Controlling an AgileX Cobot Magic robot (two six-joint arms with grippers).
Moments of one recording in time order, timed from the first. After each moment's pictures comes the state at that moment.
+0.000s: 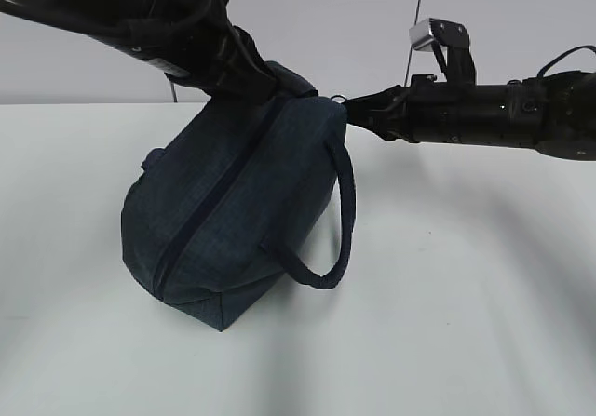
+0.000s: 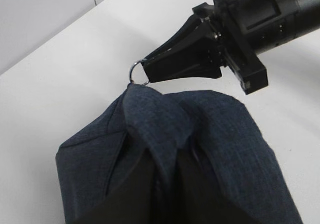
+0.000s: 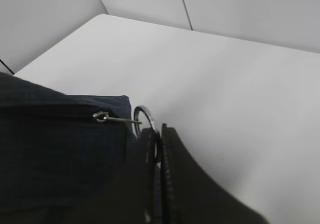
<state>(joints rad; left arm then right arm) -0.53 1.64 -1.35 -0.50 0.58 0.65 0.08 2.03 -1.20 -1.18 -0.77 1.07</state>
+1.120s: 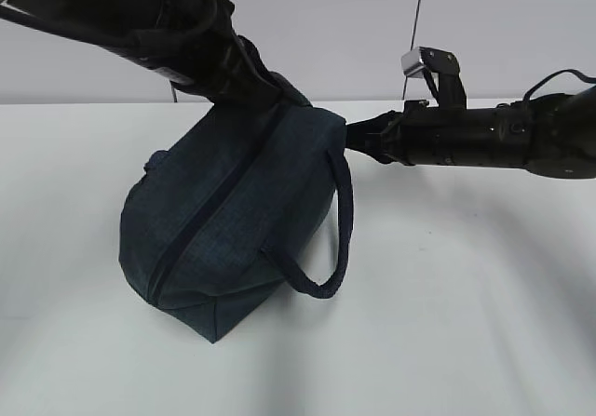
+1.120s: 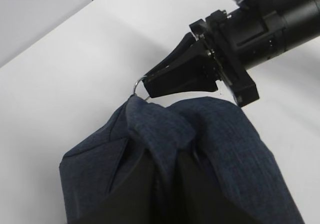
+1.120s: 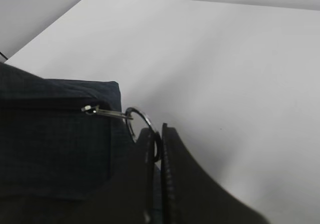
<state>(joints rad) -0.53 1.66 -1.34 -0.52 0.57 0.68 0.08 2.09 -1.19 -1.18 -0.78 1.08</state>
